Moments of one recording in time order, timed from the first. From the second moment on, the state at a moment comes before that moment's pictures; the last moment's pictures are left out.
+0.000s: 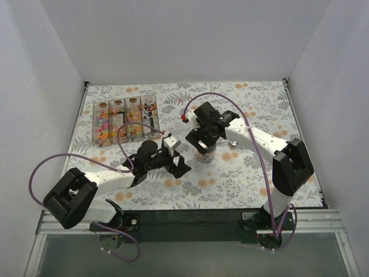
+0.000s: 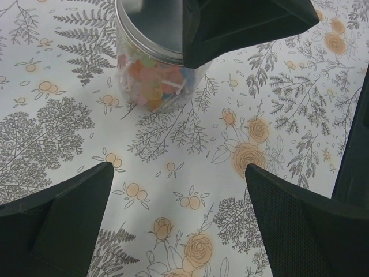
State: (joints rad) left arm -0.69 1.30 0.43 0.49 0.40 -0.11; right arm 0.74 1.70 1.37 -0.77 -0.01 -0.22
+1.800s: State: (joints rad) left arm -0.86 1.85 0.46 1.27 0.17 -0.16; right arm 0.78 1.70 1.41 -0.85 0.08 0.24
